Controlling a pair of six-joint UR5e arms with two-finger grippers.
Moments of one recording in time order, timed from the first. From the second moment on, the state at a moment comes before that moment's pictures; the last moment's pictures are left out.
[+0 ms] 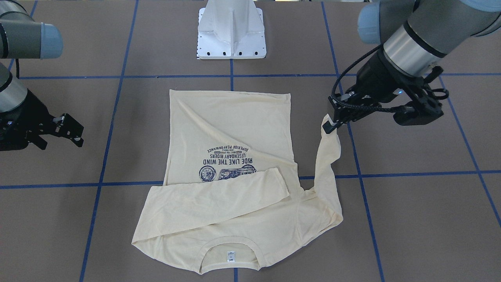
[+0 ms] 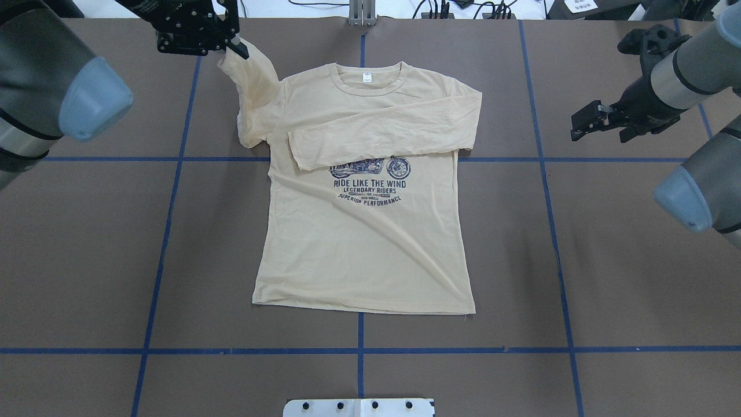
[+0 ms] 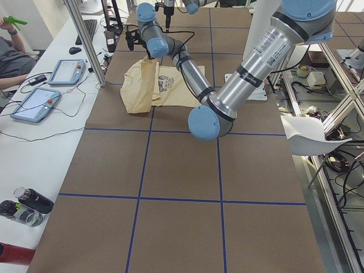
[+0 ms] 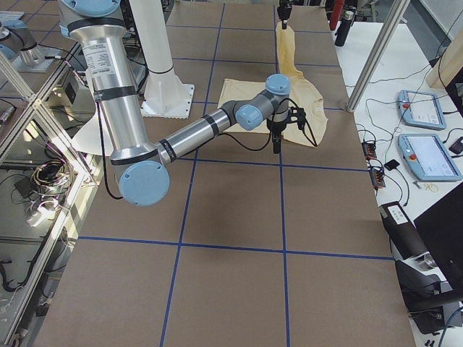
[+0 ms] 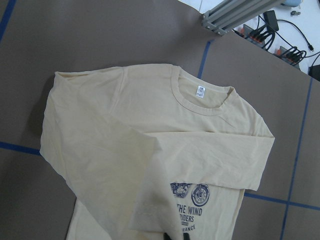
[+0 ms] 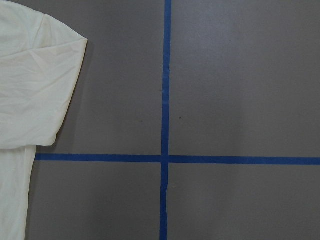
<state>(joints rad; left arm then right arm) -1.04 -2.28 -1.76 -1.77 -2.42 -1.42 1.03 -1.32 1.82 -1.43 2.18 0.80</state>
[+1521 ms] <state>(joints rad) -0.88 -2.47 -1.52 -2.02 -2.34 -1.75 1.04 -1.32 1.78 -1.43 2.18 0.80</state>
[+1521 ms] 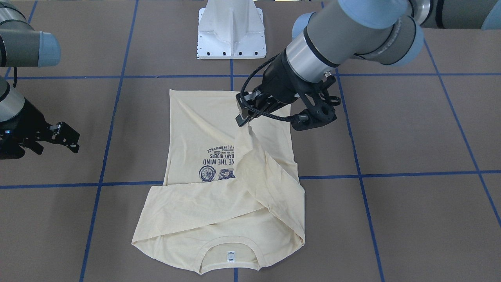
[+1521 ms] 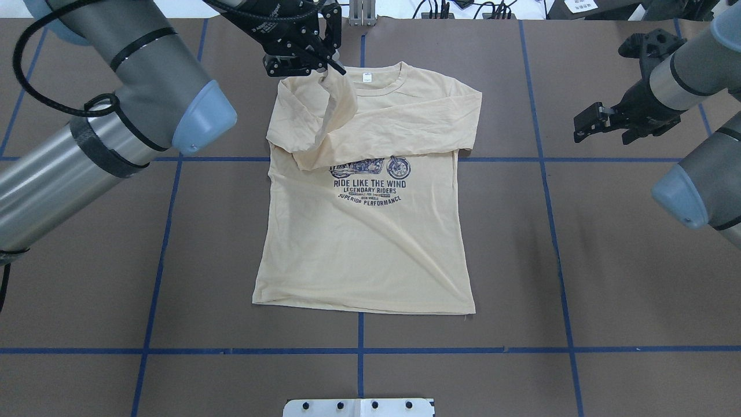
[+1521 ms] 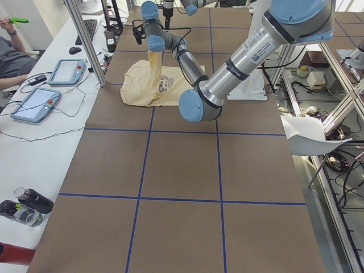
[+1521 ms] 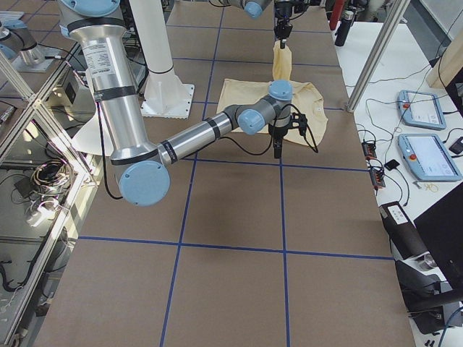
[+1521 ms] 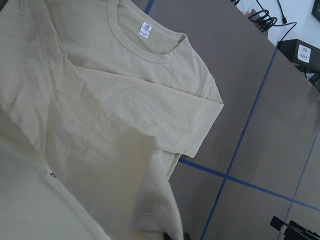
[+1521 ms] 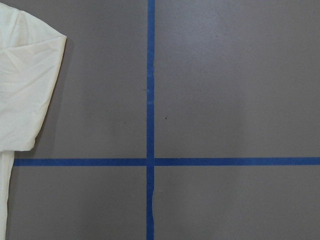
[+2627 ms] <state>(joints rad) -0.74 -2.53 -1.31 -2.28 -2.11 -1.95 1.04 -1.31 1.75 -1.42 2.18 0.80</state>
